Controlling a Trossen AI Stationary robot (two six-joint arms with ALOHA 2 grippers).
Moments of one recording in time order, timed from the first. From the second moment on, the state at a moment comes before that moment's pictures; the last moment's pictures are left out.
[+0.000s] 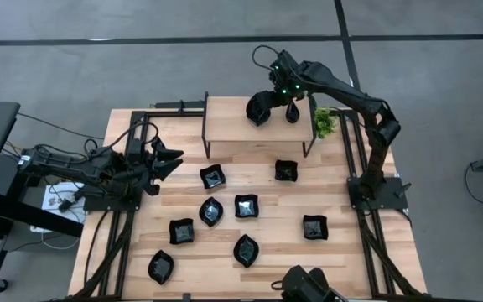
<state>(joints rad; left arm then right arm) -0.20 0.53 0.41 0.41 -0.33 -0.24 -0.73 1.82 1.78 -0.99 -0.20 0.42</state>
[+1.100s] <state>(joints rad) -0.20 0.53 0.41 0.41 -0.33 -0.24 -0.72 1.82 1.76 -0.99 -0.18 0.47</state>
